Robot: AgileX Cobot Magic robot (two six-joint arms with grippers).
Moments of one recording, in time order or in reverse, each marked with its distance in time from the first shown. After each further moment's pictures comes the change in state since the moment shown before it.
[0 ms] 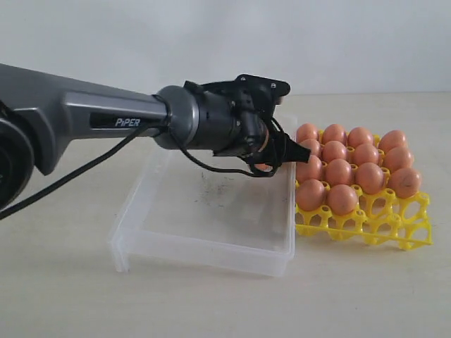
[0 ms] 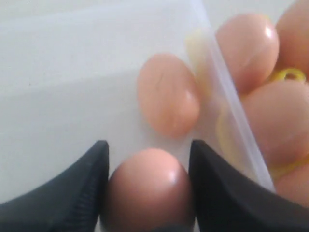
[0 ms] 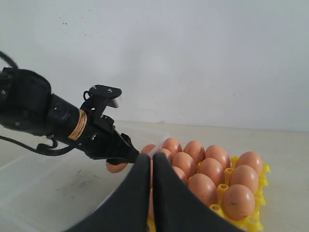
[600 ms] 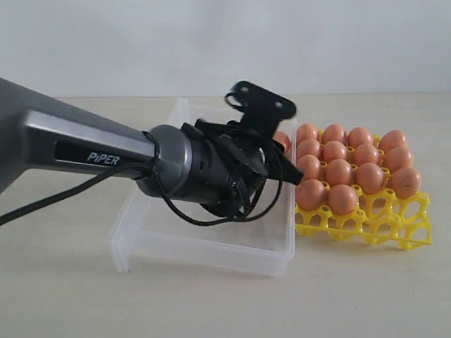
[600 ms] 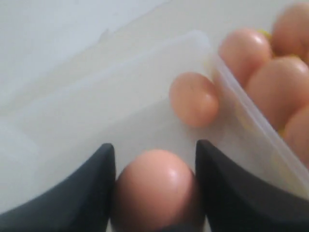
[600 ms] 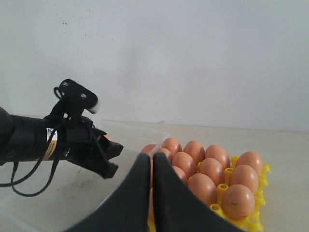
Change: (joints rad) left arm -0.113 -0.111 0.294 0.851 0.219 -0.592; right arm 0.000 0.000 0.000 0.000 0.000 0.000
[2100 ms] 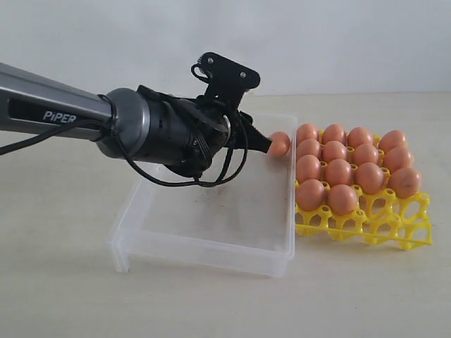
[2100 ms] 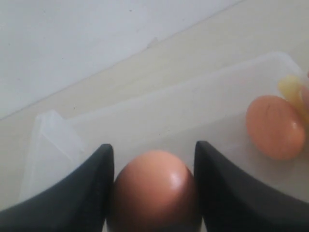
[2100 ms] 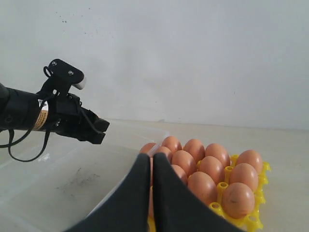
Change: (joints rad) left arm 0.129 -0.059 0.006 0.008 -0.063 -0.058; right arm 0.000 0.000 0.006 0.000 0.000 0.000
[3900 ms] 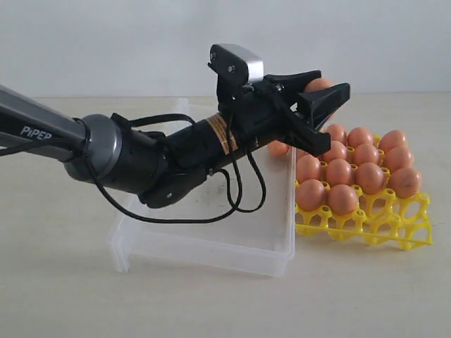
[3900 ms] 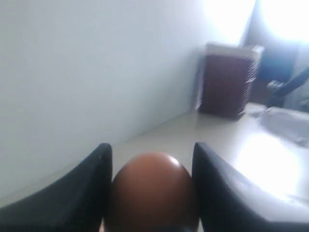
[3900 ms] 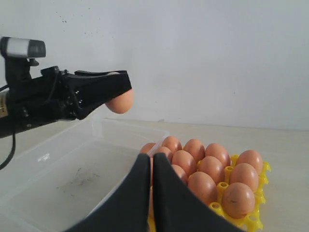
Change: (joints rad) left arm 0.062 -0.013 0.205 -1.336 -1.627 1.394; right arm 0.000 0.000 0.000 0.000 0.000 0.000
